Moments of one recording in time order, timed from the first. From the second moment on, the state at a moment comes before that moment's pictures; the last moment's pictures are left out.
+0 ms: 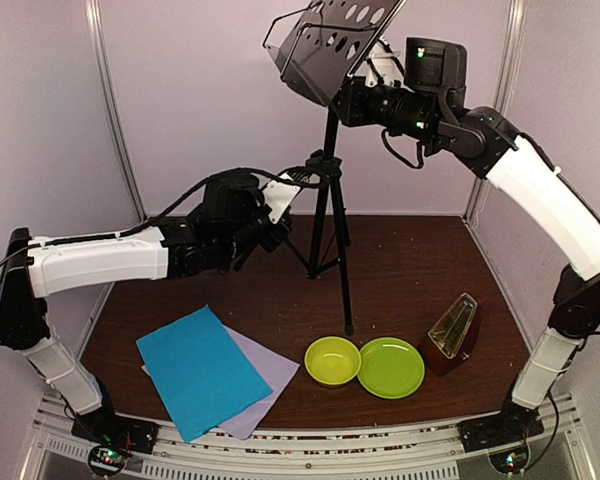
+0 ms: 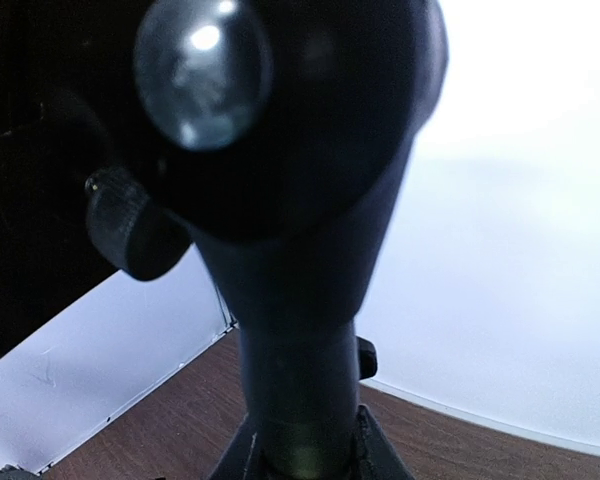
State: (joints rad) left arm -0.94 1.62 1.30 0.07 -0.47 0.42; right arm 0.86 1.72 2.15 -0.41 0.22 0.11
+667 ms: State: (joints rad) left arm -0.95 1.50 1.17 0.07 -0.42 0.21; right arm 0.81 1.73 1.93 -0.29 -0.07 -0.06
